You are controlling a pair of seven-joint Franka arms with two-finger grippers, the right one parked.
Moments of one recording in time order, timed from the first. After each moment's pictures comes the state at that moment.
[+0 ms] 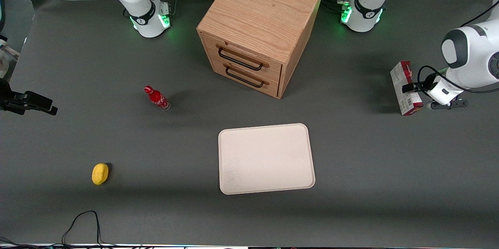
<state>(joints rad) 0.25 0.11 -0.01 -2.35 0.03 2.21 0.14</state>
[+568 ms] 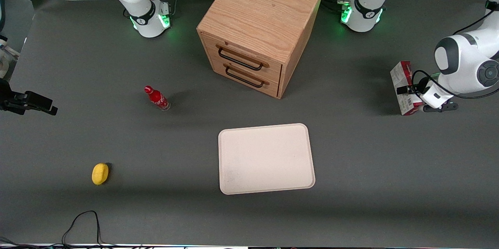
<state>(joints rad) 0.25 0.18 -0.01 -2.35 0.03 2.25 0.14</state>
